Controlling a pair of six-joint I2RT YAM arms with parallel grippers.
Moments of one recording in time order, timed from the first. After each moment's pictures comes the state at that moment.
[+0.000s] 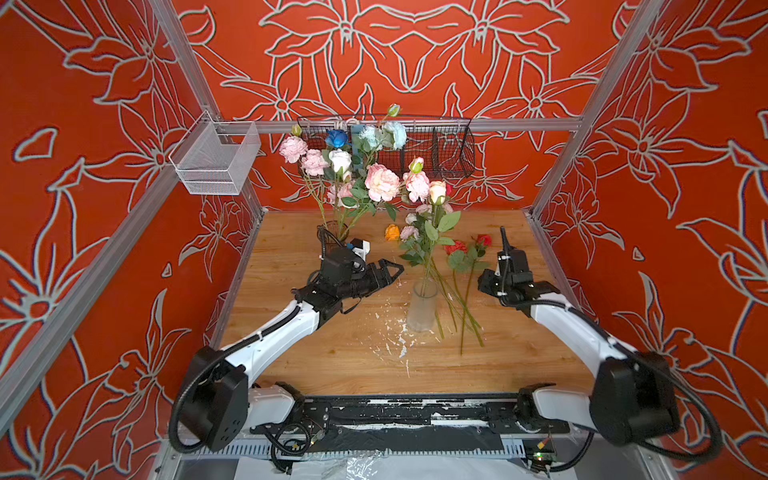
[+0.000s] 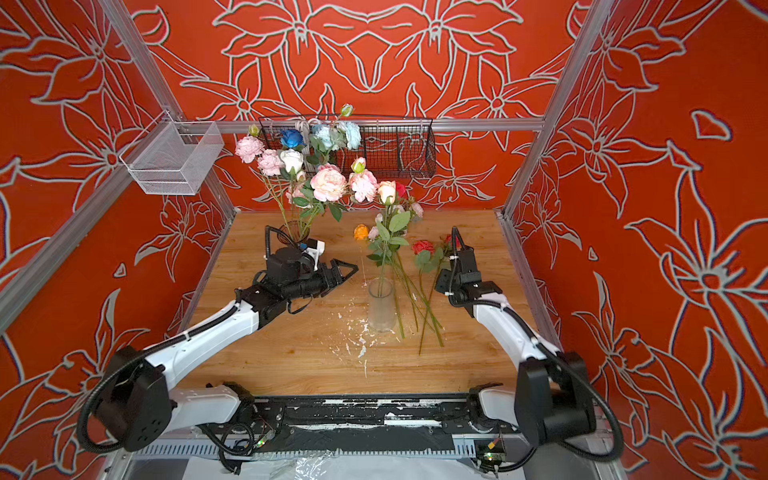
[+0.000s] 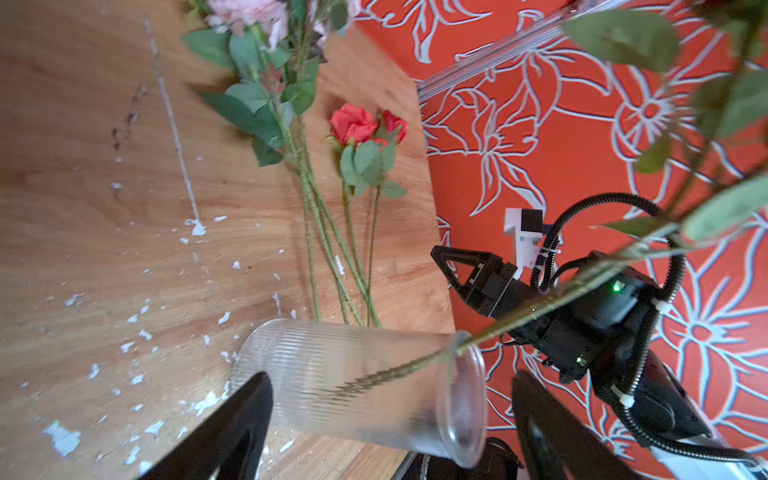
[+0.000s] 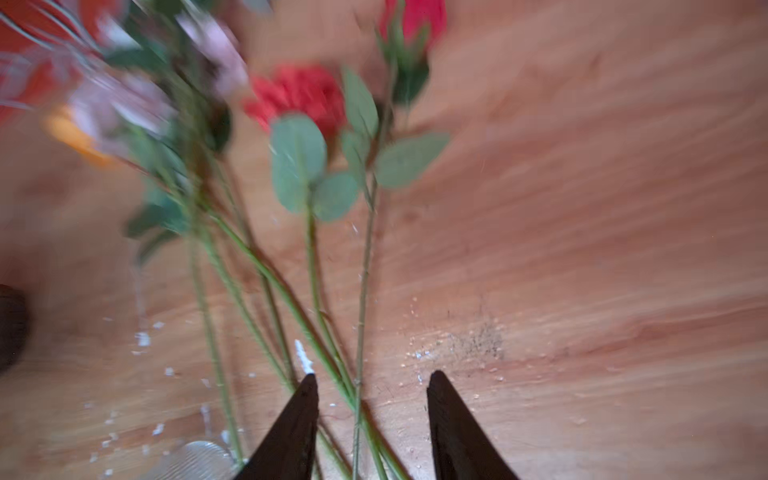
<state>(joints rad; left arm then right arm) -0.46 1.32 0.85 -0.02 0.44 -0.94 0.16 1.37 0.85 -0.40 0.05 0.53</state>
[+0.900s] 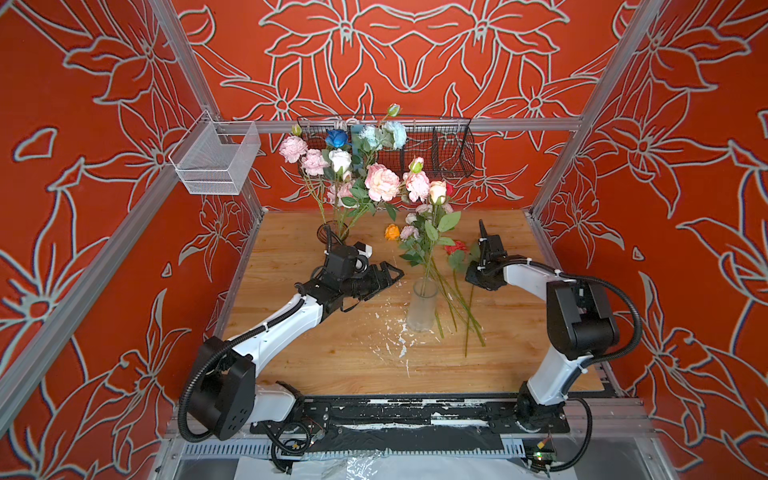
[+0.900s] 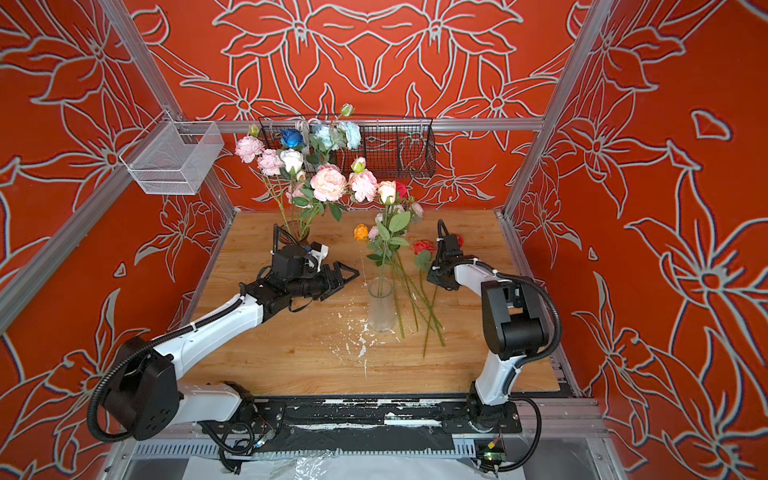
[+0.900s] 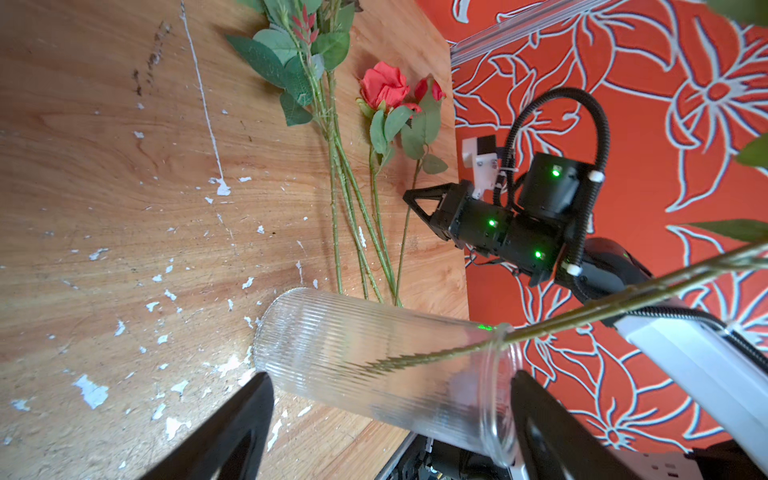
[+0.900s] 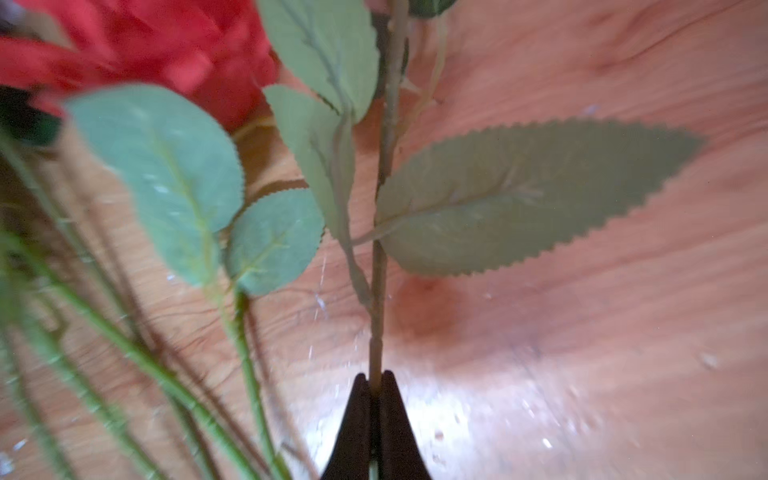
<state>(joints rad) -0.44 1.33 0.88 -0.09 0.50 -0.92 0.14 1.71 1.06 -0.41 0.04 0.54</state>
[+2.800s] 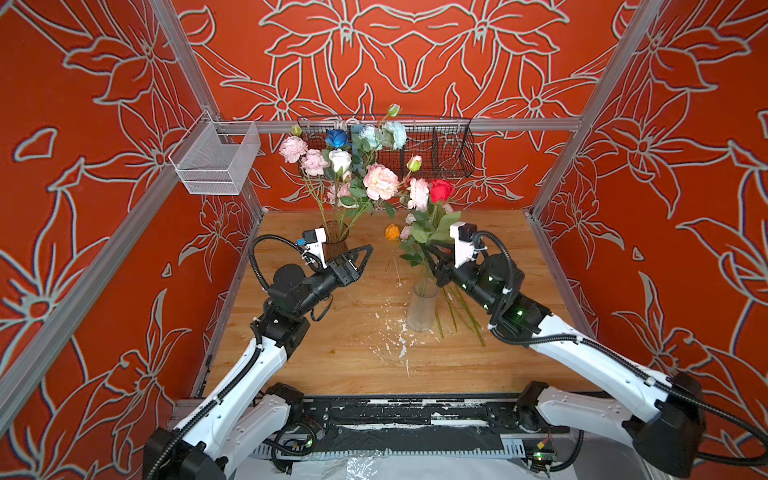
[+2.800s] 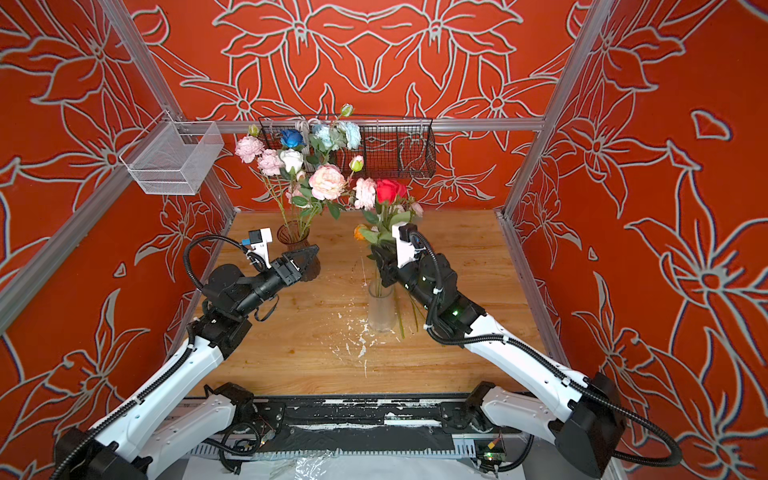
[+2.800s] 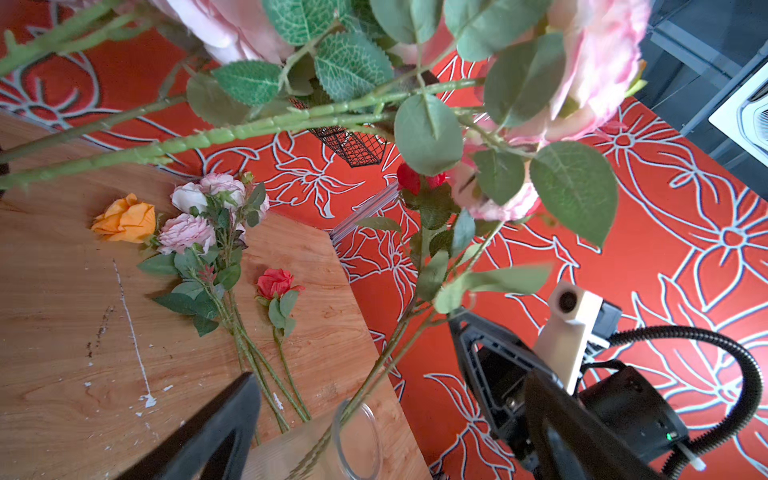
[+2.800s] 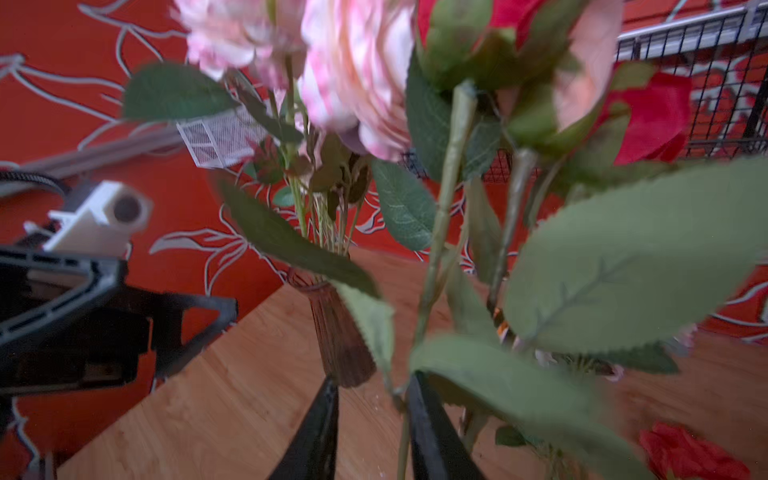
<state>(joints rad) -0.30 0.90 0.67 0.31 0.43 -0.94 0.73 1.07 0.84 0.19 0.09 0.24</state>
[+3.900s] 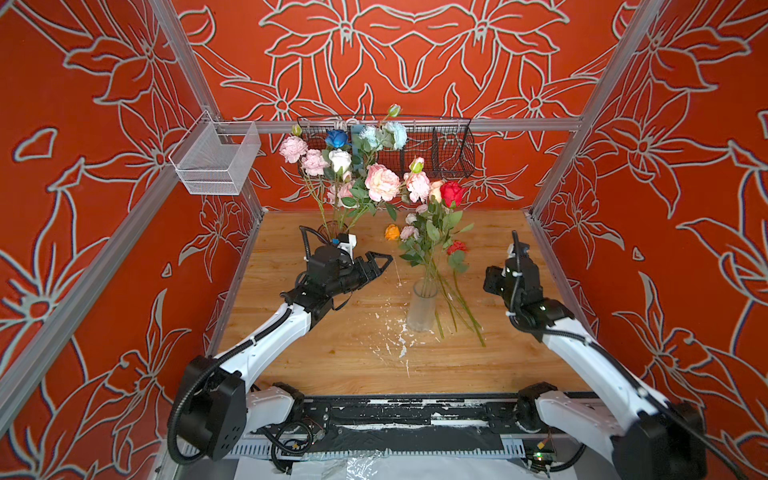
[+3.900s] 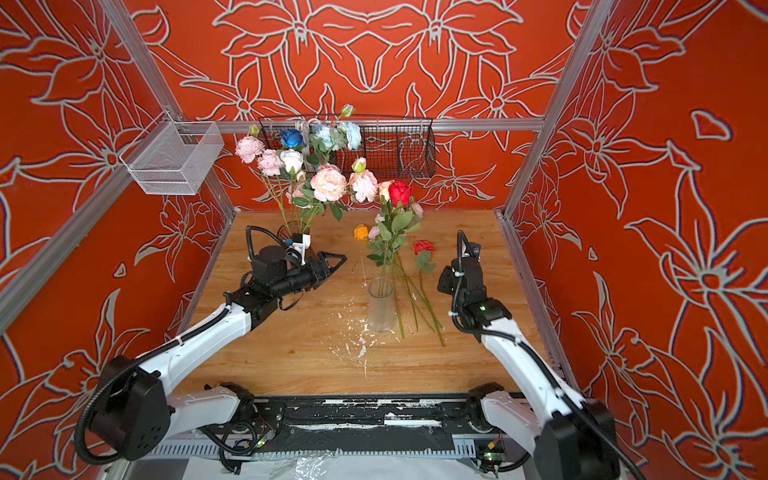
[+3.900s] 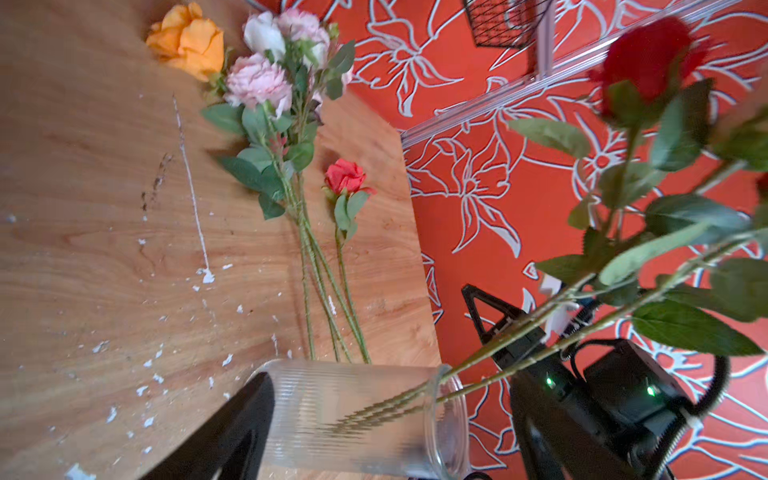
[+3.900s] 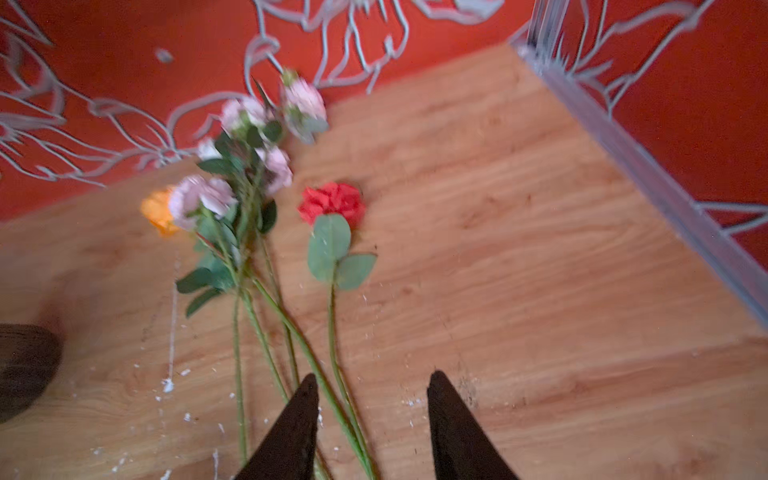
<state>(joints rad) -0.37 1.27 0.81 0.08 0.47 -0.96 0.24 1.14 0.76 -0.29 0.22 0.48</state>
